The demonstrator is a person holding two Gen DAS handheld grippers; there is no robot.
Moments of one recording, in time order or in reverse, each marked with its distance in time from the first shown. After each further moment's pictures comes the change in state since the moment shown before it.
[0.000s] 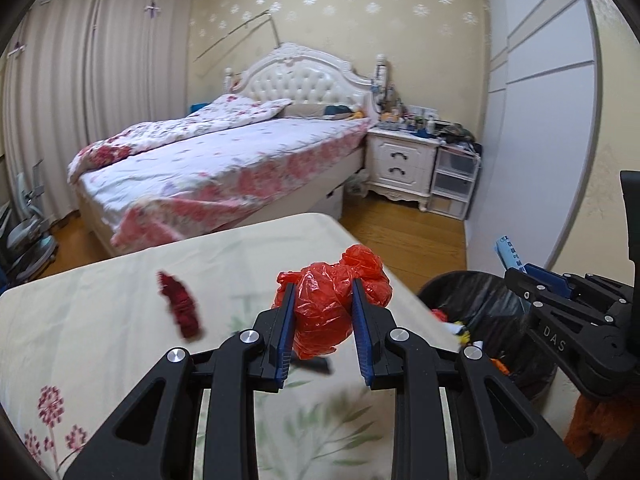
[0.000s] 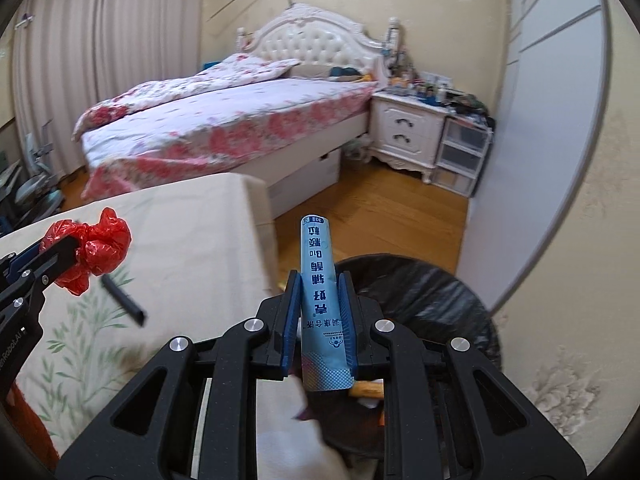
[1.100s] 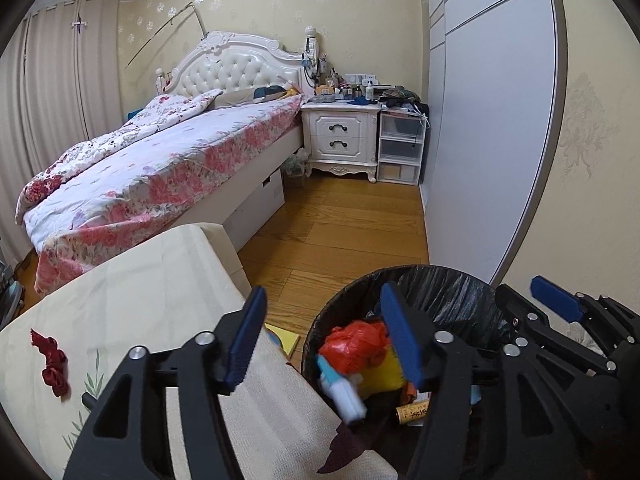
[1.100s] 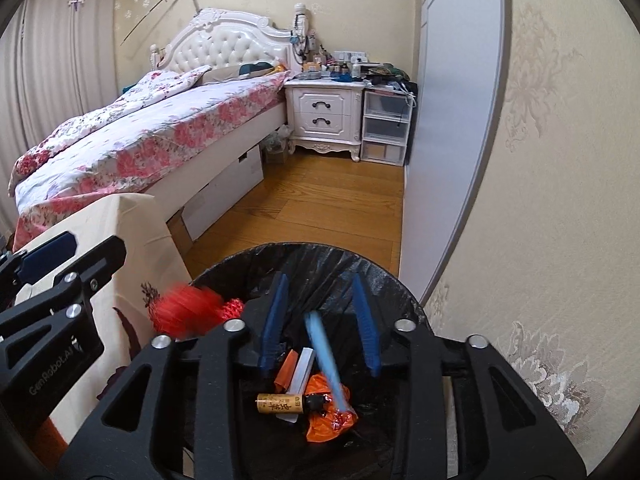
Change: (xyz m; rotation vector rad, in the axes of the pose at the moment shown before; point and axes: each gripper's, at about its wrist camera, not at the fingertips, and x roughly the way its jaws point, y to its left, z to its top) left arm 0.086 -0.100 0.014 0.151 0.080 -0.124; right arm 0.044 -0.087 -0.023 0.222 0.028 -0.165
